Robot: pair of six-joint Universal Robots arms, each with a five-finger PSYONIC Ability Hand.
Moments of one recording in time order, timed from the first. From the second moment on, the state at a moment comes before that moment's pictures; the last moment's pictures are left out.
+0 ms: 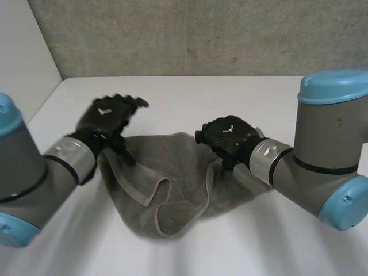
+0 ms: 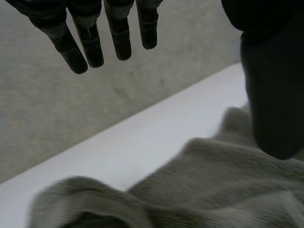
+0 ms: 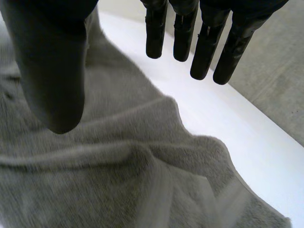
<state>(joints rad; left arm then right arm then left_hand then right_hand) 4.30 -1.80 -1.66 3.29 -1.40 3.27 2.12 -1.10 1.31 0.21 1.30 2.70 0.32 0.32 0.32 0.31 0.33 0.37 0.40 0.38 0.36 0.16</state>
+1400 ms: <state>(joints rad) 4.19 -2.24 -1.00 3.30 -1.76 3.57 2.07 -0.90 1.01 -0.36 1.49 2.41 1.46 1.52 1.55 1.52 1.51 1.34 1.32 1.34 1.34 1.15</state>
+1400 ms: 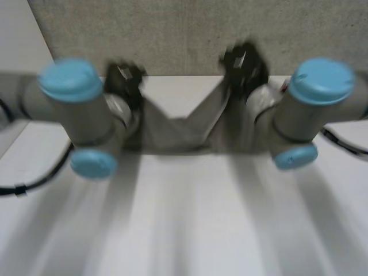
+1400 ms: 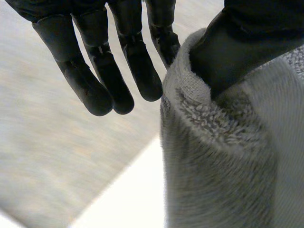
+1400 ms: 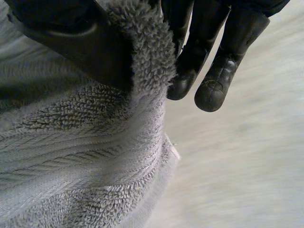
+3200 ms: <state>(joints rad) 4.44 -2.04 -1.65 3.37 -1.50 3.58 1.65 -1.17 1.83 -0.13 1.18 2.53 1.46 1.52 1.55 1.53 1.52 0.43 0.44 0.43 0.42 0.22</state>
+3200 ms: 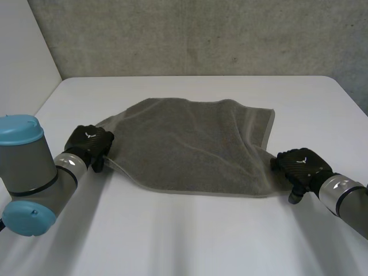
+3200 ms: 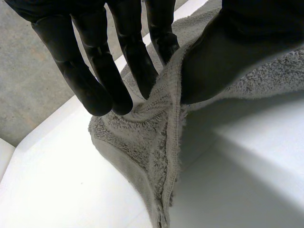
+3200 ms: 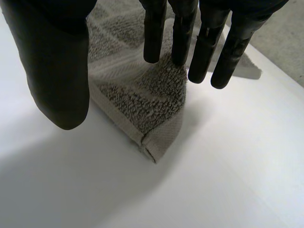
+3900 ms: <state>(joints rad) 4.44 -2.04 -1.65 3.37 -1.50 3.58 1.65 -1.08 1.74 -0.23 1.17 2.55 1.46 1.52 1.55 1.53 1.52 1.34 1.31 1.34 1.34 1.16</state>
